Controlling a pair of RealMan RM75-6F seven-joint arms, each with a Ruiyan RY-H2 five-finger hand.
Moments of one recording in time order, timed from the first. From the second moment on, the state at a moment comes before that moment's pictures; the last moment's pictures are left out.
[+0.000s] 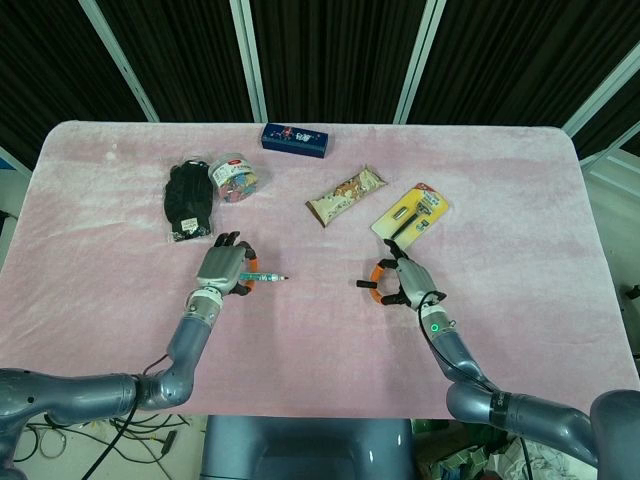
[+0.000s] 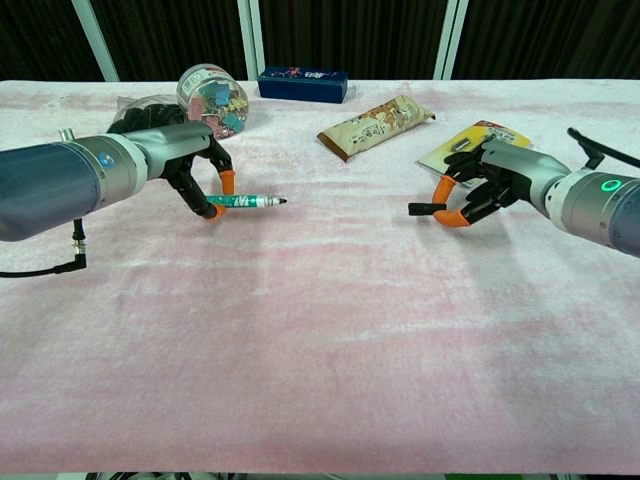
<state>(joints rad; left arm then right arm) -0.97 -1.69 -0.19 -1.40 0.54 0.99 0.52 0.76 -1.62 0.22 -1.34 -0.84 0.81 0.14</state>
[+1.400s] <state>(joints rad) -0.49 -1.11 0.09 -1.90 1.18 1.53 0.43 0.28 -1.02 0.10 -1.58 -1.27 1.22 0.18</state>
